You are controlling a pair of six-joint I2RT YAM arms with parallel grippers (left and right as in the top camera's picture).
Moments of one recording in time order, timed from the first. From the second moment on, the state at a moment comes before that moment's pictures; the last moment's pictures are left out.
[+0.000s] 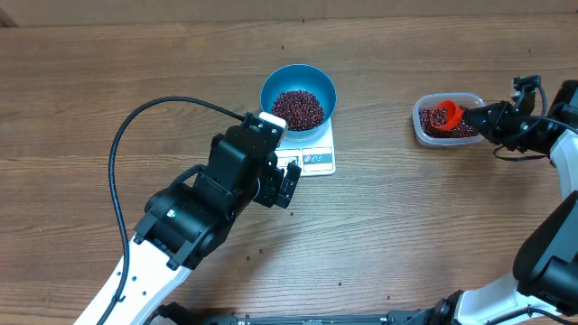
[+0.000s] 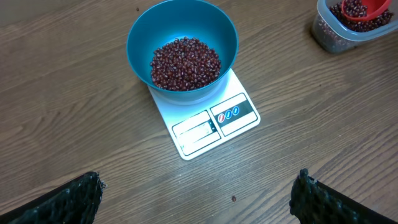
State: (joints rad) left arm -0.63 1.16 1.18 -0.81 -0.16 -0.16; right arm -0.50 1.79 1.27 -0.65 -0.81 0.01
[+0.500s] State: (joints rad) left arm -0.63 1.16 1.18 -0.81 -0.16 -0.16; right arm -0.51 1.79 1.27 -0.67 -0.61 0.00
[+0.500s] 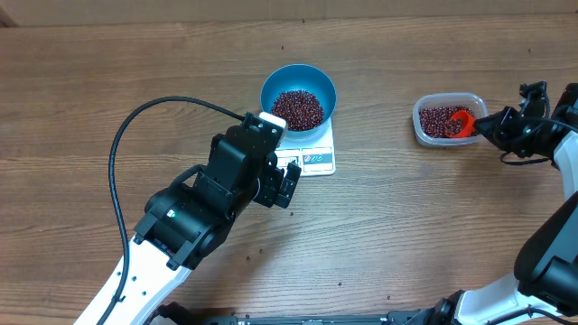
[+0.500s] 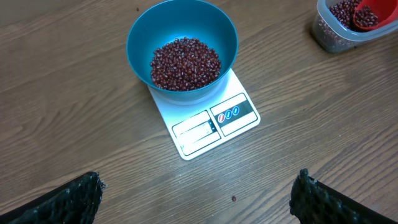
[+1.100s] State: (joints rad) left arm -0.63 1.16 1.18 -0.81 -0.16 -0.16; right arm -0.41 1.79 1.27 -0.70 -0.50 -0.09
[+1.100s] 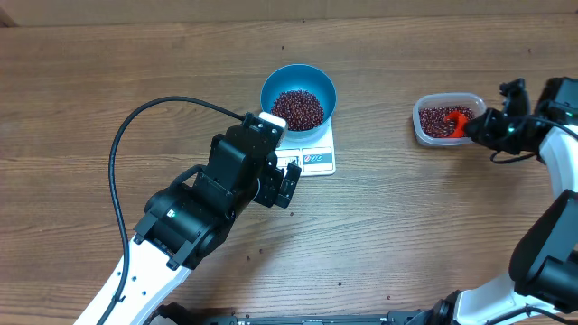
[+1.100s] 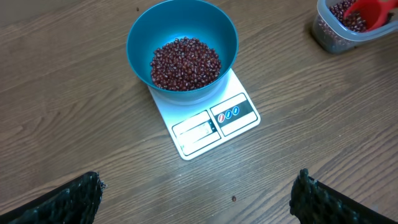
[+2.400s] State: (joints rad) left arm -0.63 1.16 1.18 -0.81 -0.16 -0.16; right arm -0.35 1.79 1.27 -0.67 -0.59 -0.04
